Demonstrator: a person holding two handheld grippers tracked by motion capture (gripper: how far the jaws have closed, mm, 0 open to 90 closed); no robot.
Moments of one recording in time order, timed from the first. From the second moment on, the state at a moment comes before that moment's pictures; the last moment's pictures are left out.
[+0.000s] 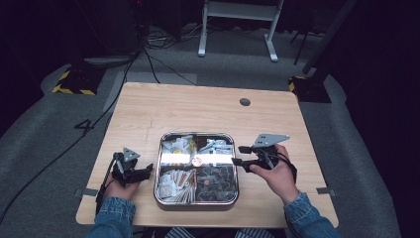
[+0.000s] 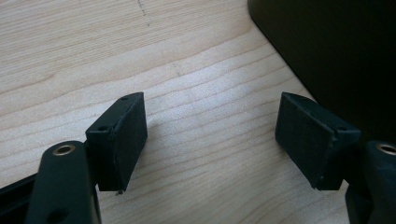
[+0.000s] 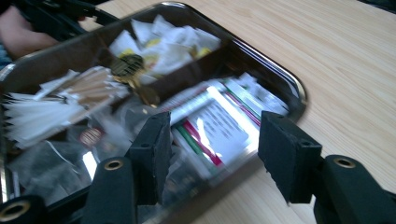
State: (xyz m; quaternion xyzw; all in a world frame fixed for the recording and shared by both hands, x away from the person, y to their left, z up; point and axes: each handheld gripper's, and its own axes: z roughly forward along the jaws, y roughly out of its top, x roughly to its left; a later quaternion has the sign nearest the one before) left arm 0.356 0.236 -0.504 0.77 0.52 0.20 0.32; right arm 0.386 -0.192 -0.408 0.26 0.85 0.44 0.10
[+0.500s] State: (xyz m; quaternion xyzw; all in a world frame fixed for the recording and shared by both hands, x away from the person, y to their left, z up) left arm 0.355 0.236 -0.504 0.77 0.52 0.20 0.32; right arm 0.380 -0.125 -0.422 0.19 0.88 0.44 0.05
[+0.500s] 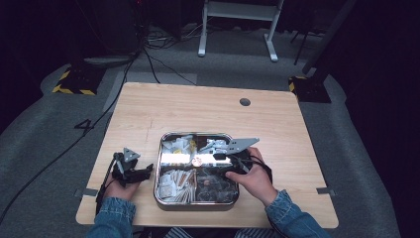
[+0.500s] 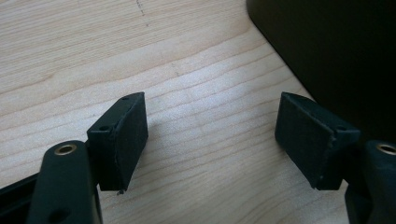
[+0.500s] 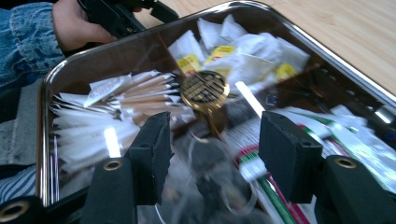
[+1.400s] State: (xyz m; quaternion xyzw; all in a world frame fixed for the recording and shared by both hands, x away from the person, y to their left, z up) left arm 0.358 0.235 -0.504 0.77 0.51 0.20 0.32; right arm 0.391 -0.075 -0.442 0.17 0.90 0.40 0.07
